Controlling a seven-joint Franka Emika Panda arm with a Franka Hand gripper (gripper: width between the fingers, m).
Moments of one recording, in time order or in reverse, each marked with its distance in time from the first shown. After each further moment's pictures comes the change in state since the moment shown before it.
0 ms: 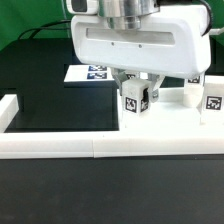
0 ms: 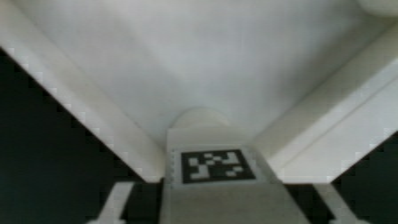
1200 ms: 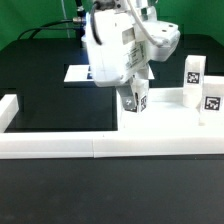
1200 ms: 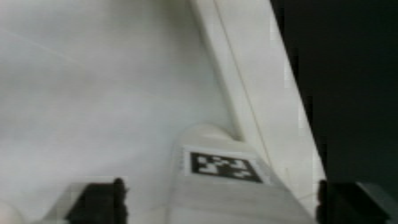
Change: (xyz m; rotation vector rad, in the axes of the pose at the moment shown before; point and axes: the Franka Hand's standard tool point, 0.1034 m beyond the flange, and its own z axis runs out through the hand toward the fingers) arm 0.002 0.001 0.001 0.150 -0.020 0.845
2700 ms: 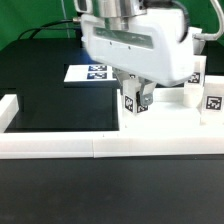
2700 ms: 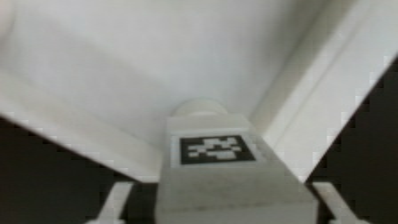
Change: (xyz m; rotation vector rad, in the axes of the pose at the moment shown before) arm 0.001 -0.003 0.001 -0.079 0.086 -0.237
